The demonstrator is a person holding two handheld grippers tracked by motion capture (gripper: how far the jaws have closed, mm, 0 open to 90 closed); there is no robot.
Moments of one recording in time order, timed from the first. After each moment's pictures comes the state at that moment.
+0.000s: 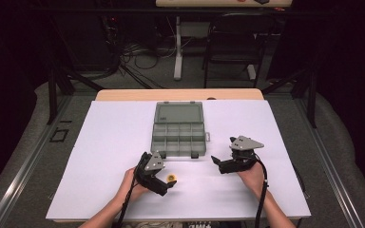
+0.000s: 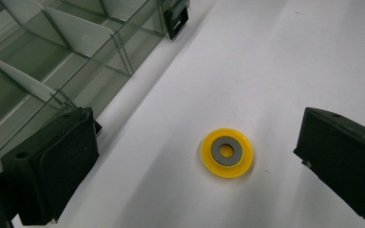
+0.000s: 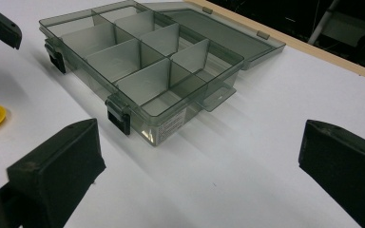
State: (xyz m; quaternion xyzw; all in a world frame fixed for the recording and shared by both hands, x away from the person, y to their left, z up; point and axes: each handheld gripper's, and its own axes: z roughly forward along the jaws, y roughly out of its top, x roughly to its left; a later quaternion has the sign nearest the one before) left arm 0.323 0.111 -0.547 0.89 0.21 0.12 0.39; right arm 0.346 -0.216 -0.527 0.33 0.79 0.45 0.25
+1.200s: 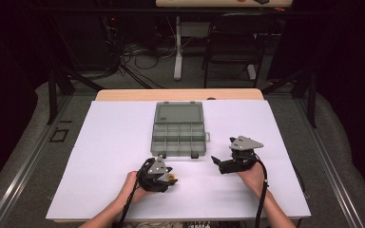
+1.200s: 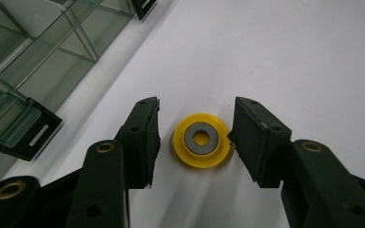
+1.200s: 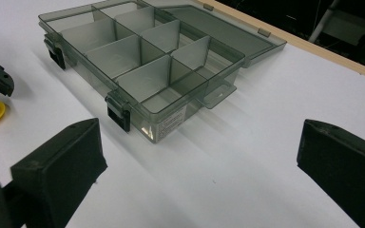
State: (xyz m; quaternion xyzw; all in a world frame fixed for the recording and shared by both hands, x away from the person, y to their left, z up) left arm 0.319 0.106 -0.558 0.90 0.18 0.10 0.37; right arm 0.346 -0.216 -0.527 0.33 0.80 0.44 0.25
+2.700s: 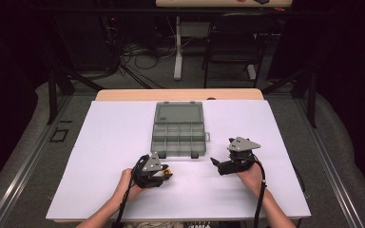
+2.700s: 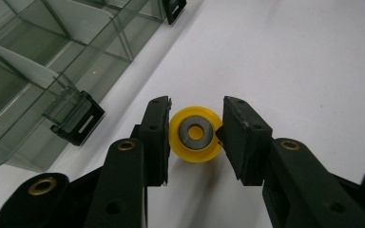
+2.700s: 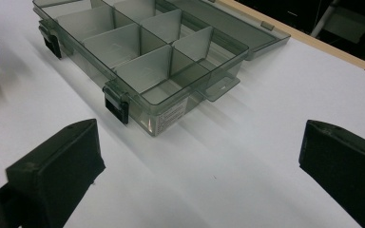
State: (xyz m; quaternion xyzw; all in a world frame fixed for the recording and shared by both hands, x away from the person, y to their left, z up) left arm 0.323 0.120 -0.548 0.90 0.20 0.12 0.37; right arm 0.347 -0.213 -0.533 0.32 0.80 0.43 0.25
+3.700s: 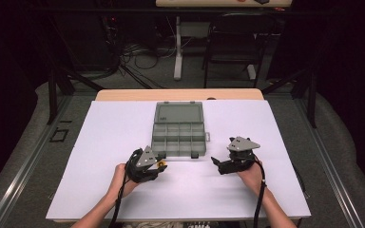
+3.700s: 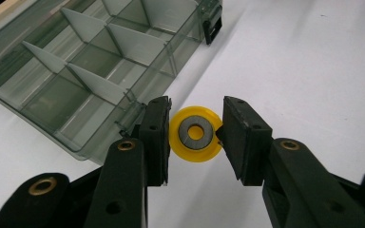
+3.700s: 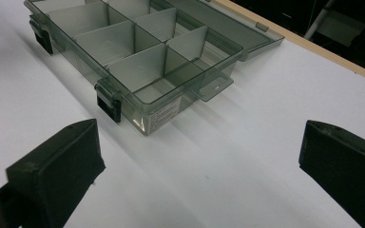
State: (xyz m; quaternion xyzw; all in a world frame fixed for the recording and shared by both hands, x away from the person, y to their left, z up) left arm 0.327 0.133 -0.525 0.89 0.21 0.17 0.38; right arm 0.349 -0.213 -0.532 0.32 0.81 0.42 0.27
